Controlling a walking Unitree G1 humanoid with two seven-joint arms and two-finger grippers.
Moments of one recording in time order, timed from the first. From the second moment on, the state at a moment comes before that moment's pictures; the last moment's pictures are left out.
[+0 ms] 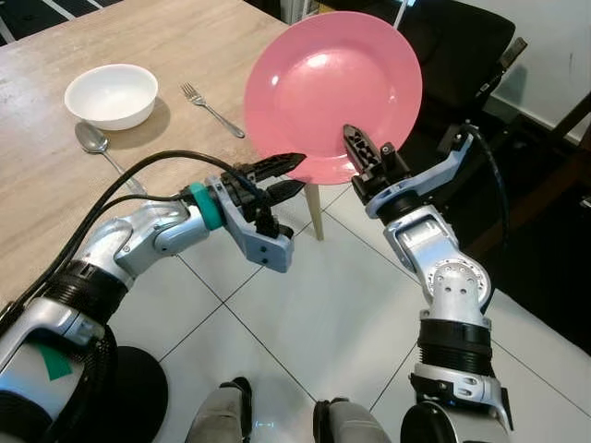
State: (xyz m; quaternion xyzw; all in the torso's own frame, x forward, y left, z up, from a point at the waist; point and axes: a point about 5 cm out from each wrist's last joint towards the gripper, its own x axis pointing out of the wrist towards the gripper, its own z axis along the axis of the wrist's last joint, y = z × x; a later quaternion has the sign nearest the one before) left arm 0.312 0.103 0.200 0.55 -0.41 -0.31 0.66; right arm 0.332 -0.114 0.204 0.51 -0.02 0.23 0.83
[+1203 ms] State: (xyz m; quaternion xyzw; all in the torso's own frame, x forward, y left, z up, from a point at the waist) left arm 0.351 0.142 0.185 -0.02 -0.05 -0.08 1.00; right arm 0.285 -0.230 0.164 0.16 -0.09 -0.15 0.97
